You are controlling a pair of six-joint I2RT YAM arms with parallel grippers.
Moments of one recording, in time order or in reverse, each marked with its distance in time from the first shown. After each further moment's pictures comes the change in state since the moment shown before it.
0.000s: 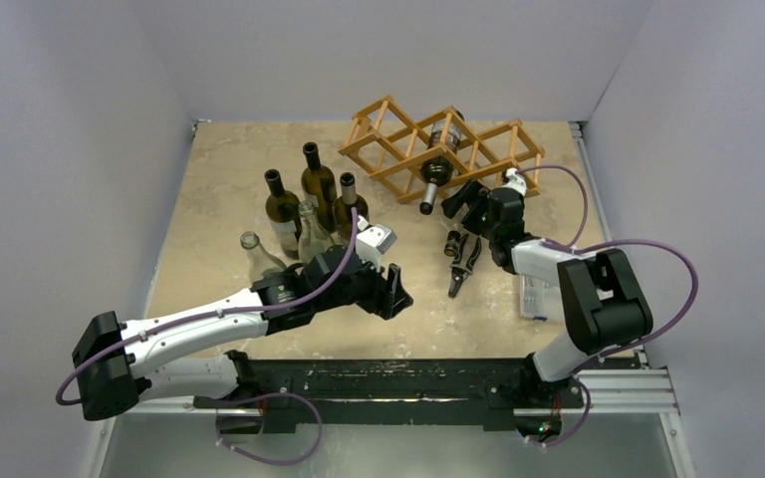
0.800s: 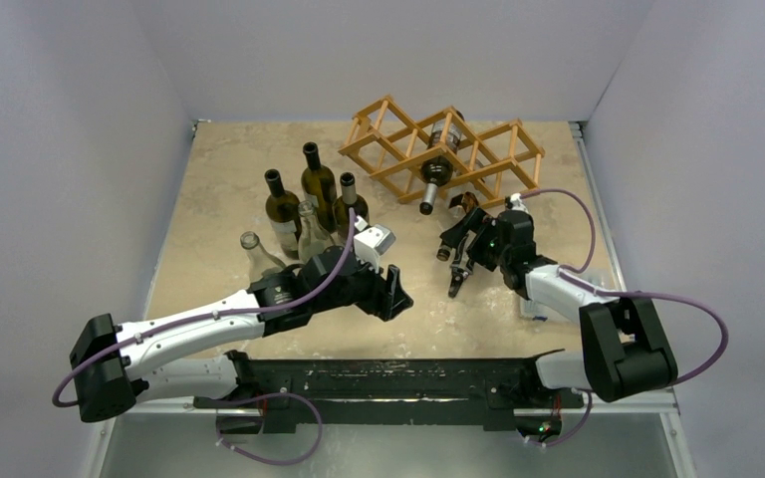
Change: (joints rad) left arm -0.008 -0.035 0.000 -0.008 0.010 0.001; right arm 0.001 -0.251 -0.177 -0.221 -0.188 0.090
